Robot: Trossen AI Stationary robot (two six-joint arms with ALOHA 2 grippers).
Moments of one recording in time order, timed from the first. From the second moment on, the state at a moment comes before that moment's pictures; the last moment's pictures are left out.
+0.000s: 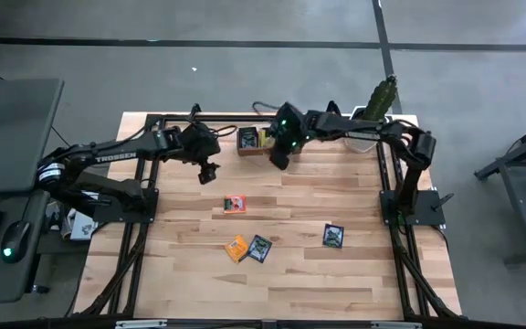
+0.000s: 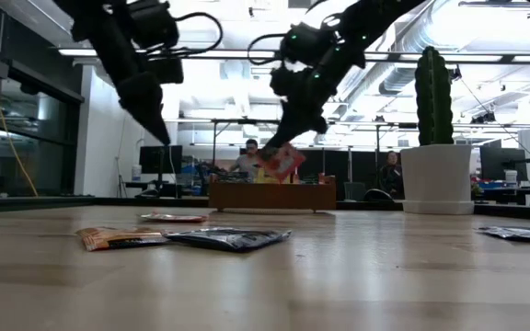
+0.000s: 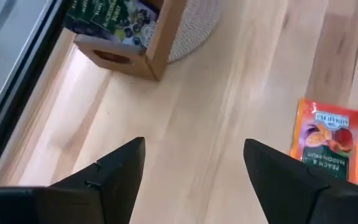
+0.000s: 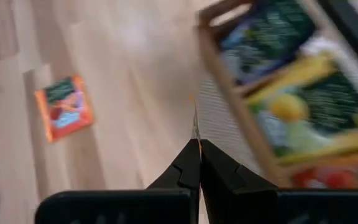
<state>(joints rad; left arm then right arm) 0.43 1.17 0.82 -0.58 -0.04 0.15 -0.42 1.82 1.40 -0.48 -0.18 0.06</state>
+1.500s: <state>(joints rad) 0.44 0.98 0.58 -0.17 0.28 0.09 -0.67 1.64 0.82 0.32 -0.19 0.13</state>
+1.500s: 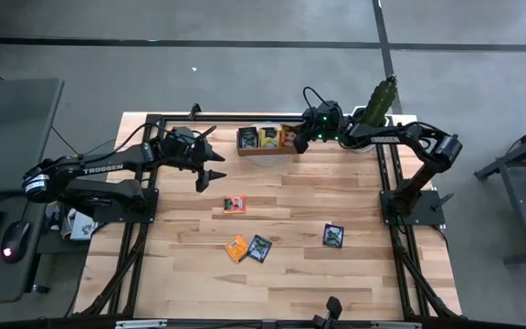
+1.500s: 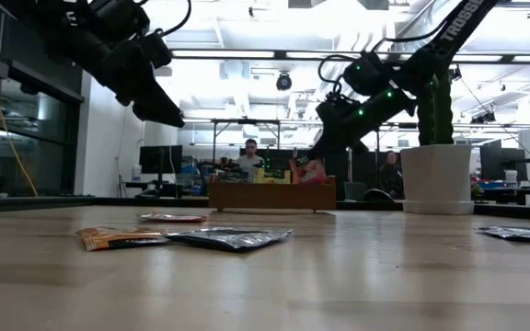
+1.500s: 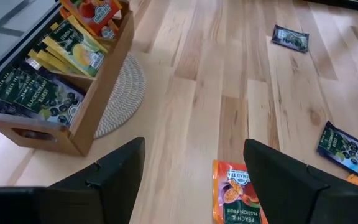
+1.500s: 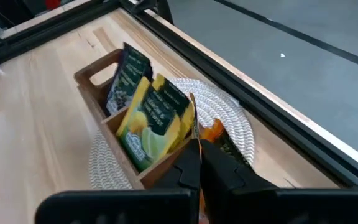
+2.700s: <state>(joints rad) 0.44 0.98 0.54 -0.22 0.30 0.10 -0.54 1.51 0.82 0.33 -0.27 0.26</state>
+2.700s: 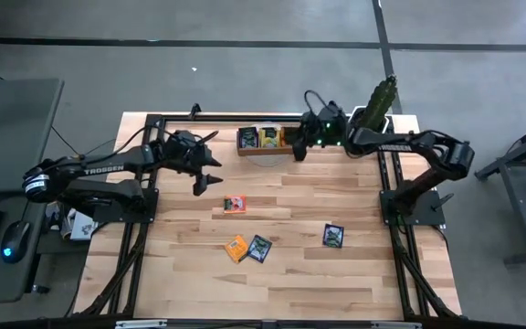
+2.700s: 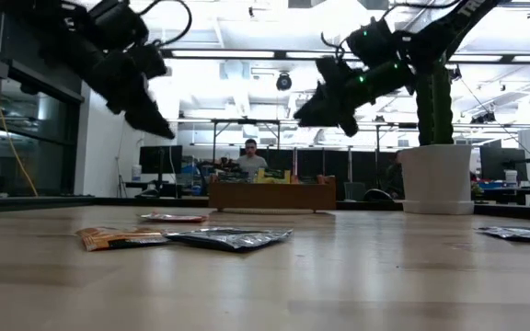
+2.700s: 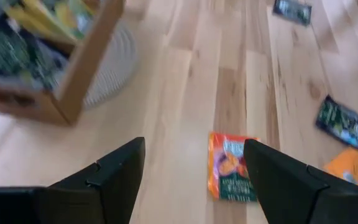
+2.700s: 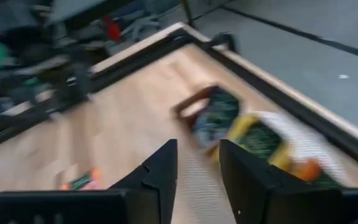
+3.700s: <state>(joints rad) 0.03 0.95 0.30 -0.04 0.04 -0.67 -0.07 1.97 1.21 0.15 -0.16 0.28</state>
